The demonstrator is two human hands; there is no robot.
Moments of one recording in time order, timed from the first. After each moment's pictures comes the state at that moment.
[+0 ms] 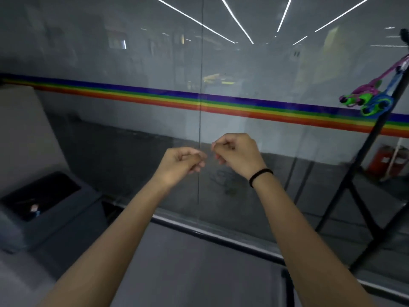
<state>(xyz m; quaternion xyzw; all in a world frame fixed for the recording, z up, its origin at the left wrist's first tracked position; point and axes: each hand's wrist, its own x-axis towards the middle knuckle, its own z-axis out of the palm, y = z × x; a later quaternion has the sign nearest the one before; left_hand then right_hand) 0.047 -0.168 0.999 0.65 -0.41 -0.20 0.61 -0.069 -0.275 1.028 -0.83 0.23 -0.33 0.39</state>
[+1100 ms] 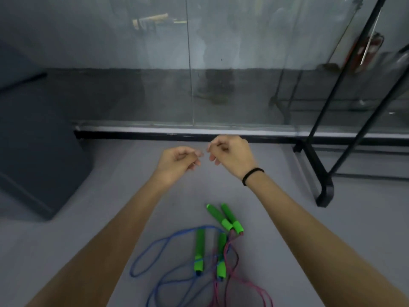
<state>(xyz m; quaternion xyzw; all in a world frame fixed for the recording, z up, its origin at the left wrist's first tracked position) 0.109 0.000 0.350 0.66 -0.42 -0.31 0.54 -0.024 -0.084 0.362 -0.80 0.36 -0.30 0.37</state>
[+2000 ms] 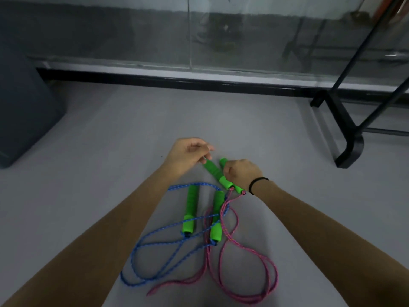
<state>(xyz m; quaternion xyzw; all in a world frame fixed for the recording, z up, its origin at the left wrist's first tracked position) 0.088 -0.028 0.122 0.65 -0.42 -0.39 0.51 -0.056 -0.130 0.054 -0.88 0.44 0.05 0.19</state>
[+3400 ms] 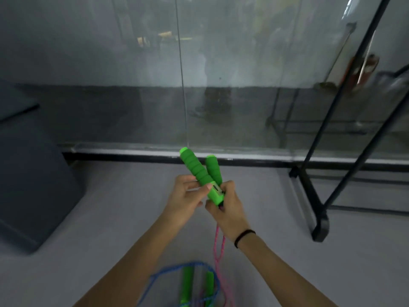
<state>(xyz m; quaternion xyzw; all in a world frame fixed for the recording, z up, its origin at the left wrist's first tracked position) 0.055 -0.058 0.367 0.64 -0.34 -0.35 0.59 -0.048 -0.120 0.314 -0.74 0.38 -0.33 0.44</state>
